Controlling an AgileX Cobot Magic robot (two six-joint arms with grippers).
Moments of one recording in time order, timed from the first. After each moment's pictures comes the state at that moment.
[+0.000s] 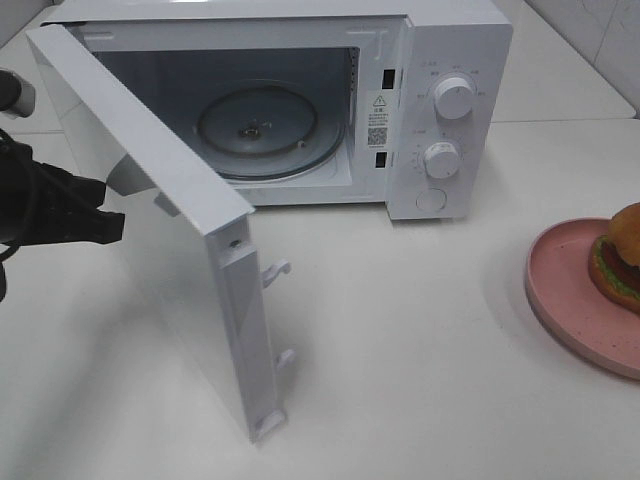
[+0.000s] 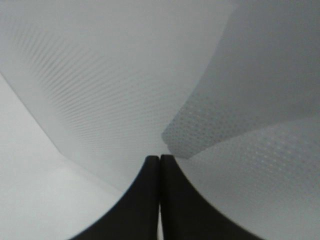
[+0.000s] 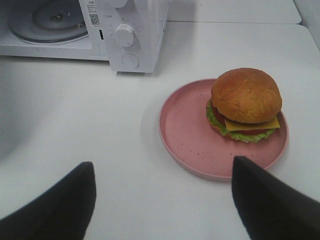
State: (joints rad) left arm -0.39 1.44 -0.52 0.01 -0.27 0.03; right arm 0.16 0.00 -0.50 -0.02 1.01 -0.01
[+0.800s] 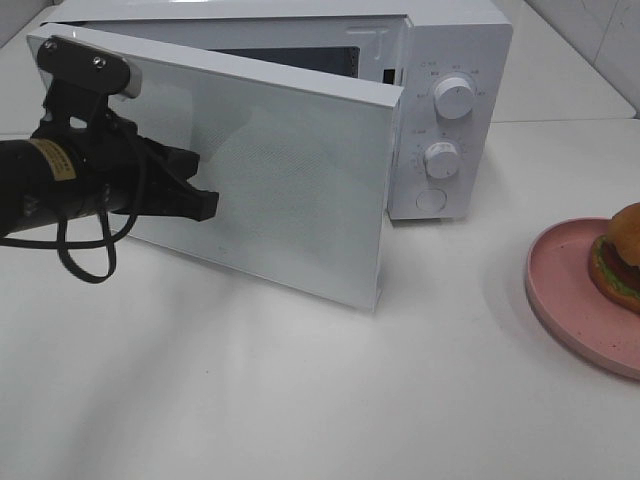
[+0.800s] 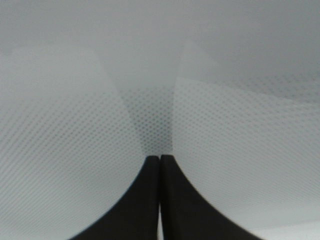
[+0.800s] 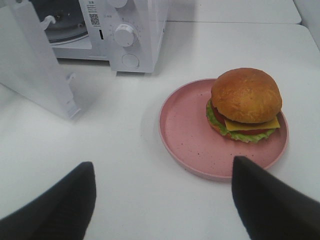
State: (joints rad) left arm -0.52 1.64 -0.68 0.03 -0.43 0.03; right arm 0.16 0.00 -0.50 -0.02 1.01 -0.01
